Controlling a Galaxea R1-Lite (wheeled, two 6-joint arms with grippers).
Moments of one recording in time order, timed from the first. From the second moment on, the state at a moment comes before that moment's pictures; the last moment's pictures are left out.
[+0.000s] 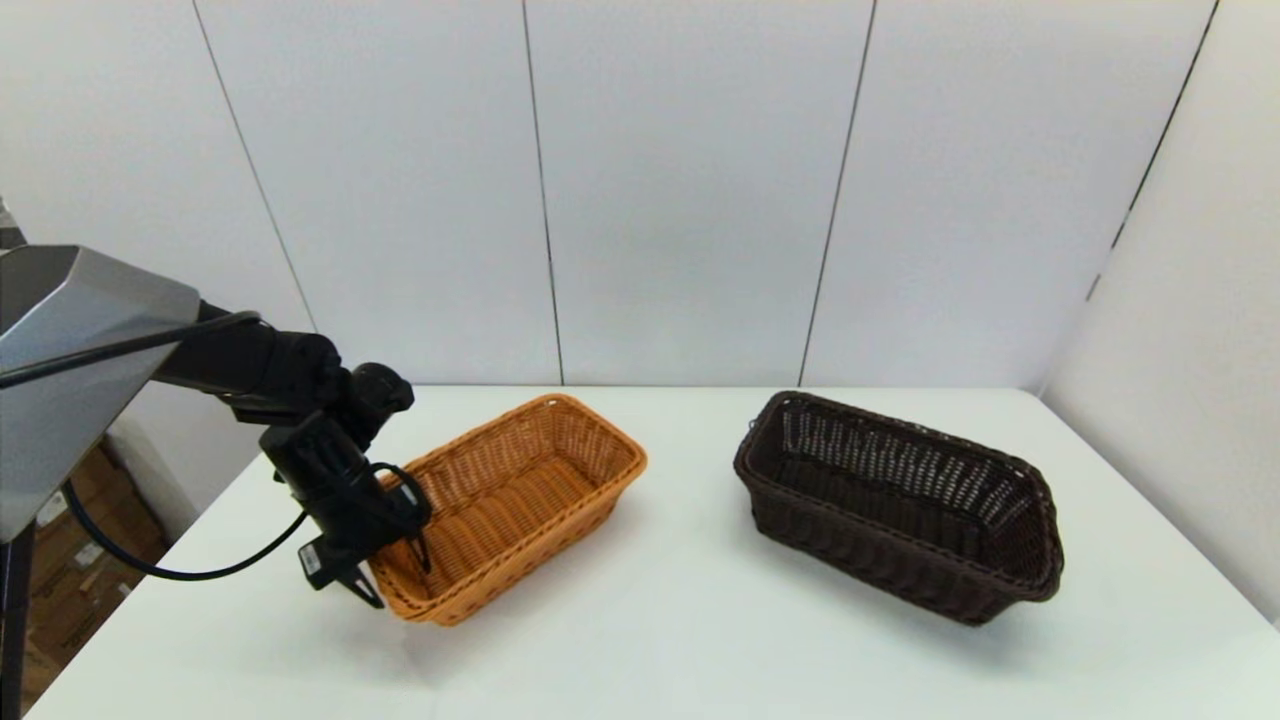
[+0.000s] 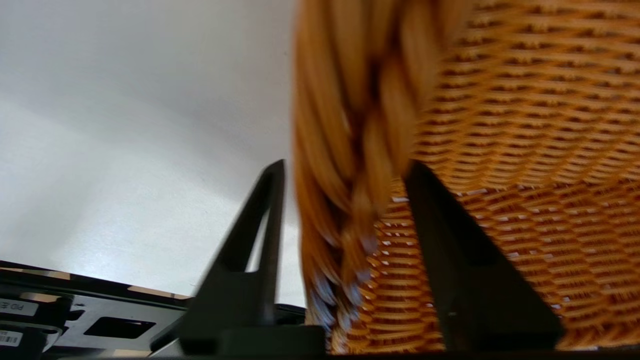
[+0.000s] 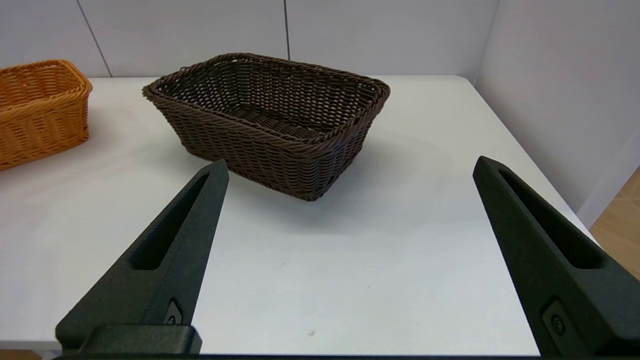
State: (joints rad) left arm -0.11 2.20 -1.39 0.76 -0.22 -0.88; right arm 0.00 0.00 0.00 -0.01 -0.01 0.01
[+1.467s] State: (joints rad) left arm -0.02 2.03 -1.74 1.07 -0.39 -0.51; right arm 0.00 0.00 0.00 -0.01 -0.01 0.01
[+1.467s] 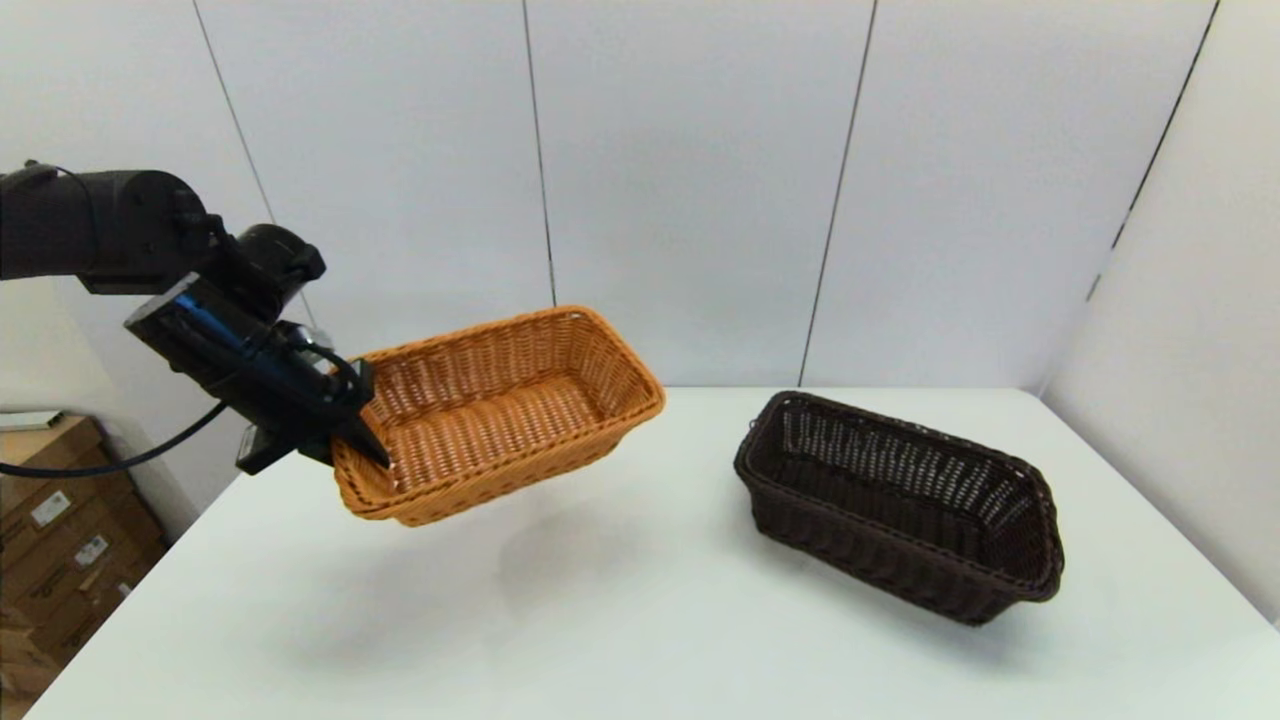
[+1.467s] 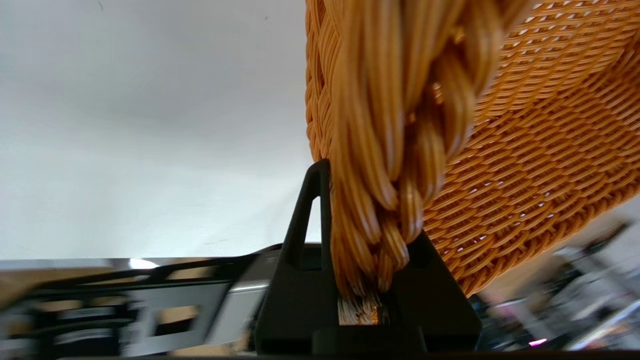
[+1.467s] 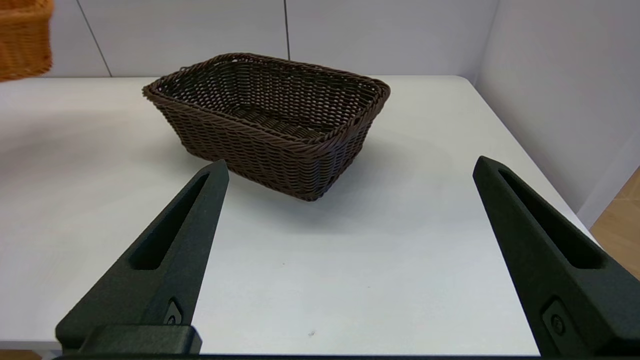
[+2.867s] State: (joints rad) left arm -0.19 2.46 -1.98 1.14 -0.49 -0.02; right arm 0.00 0.00 0.00 -0.01 -0.01 0.01
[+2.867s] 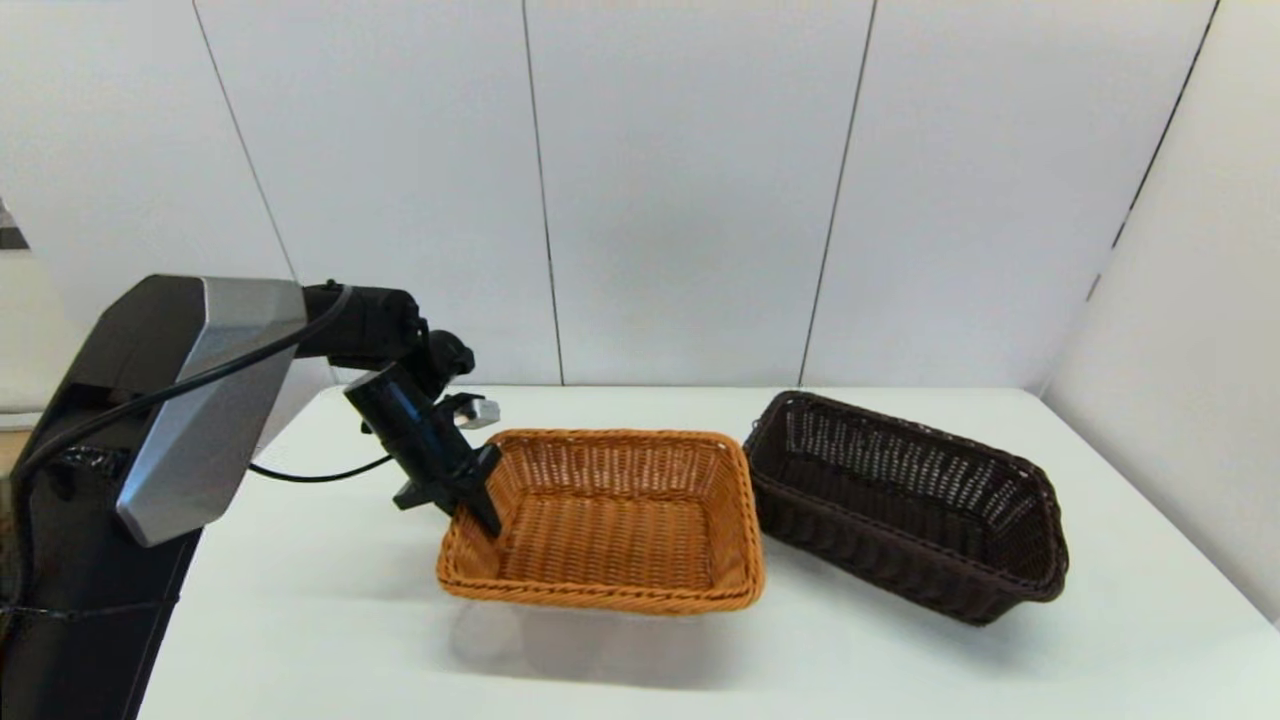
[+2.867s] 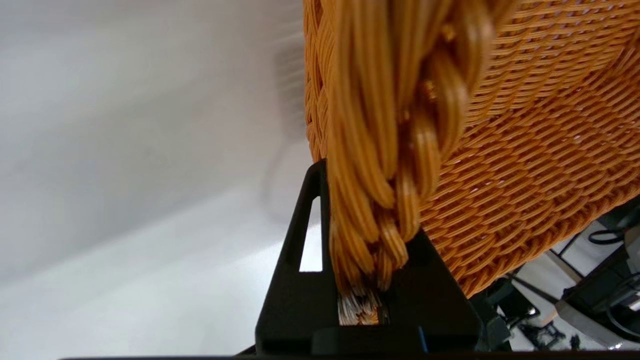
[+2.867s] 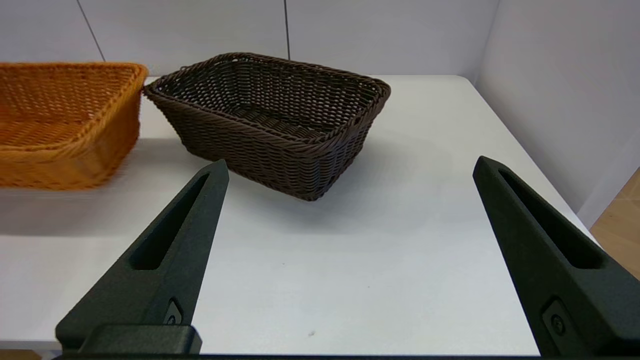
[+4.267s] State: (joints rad) left arm -0.15 2.46 -1.97 1.20 -0.49 0.00; right arm 0.00 0.00 0.00 -0.01 -0.01 0.01
